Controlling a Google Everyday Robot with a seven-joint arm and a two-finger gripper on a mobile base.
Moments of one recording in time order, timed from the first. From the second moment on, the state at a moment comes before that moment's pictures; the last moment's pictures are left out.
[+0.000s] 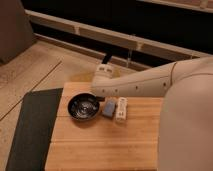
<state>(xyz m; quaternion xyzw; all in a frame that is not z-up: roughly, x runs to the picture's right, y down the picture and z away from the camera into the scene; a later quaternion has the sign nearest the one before) -0.020 0.018 0.806 -0.08 0.04 0.70 0.71</state>
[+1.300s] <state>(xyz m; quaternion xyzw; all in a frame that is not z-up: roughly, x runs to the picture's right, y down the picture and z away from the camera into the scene) -0.013 0.023 0.859 -0.10 0.07 0.73 0.67</state>
